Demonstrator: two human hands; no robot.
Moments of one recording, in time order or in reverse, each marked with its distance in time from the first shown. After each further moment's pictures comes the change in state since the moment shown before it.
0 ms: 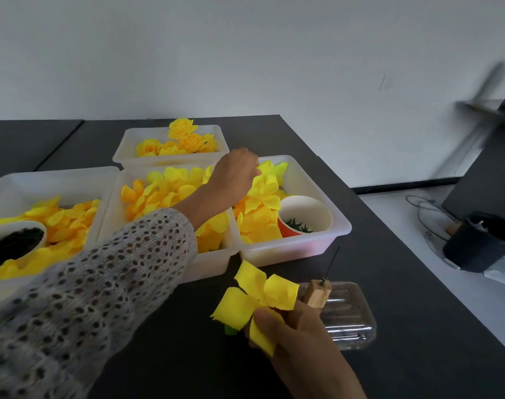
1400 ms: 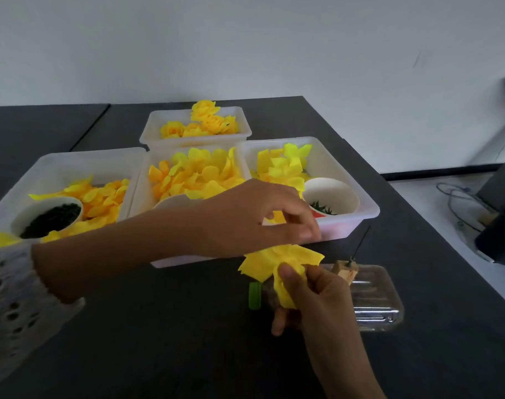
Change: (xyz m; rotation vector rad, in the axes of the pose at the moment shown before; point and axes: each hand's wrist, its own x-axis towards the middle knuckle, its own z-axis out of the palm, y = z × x) left_hand -0.127 0.047 -0.118 -0.539 -0.512 0.336; right_hand 0.001 0.004 0.015 -0.263 0.187 -0.264
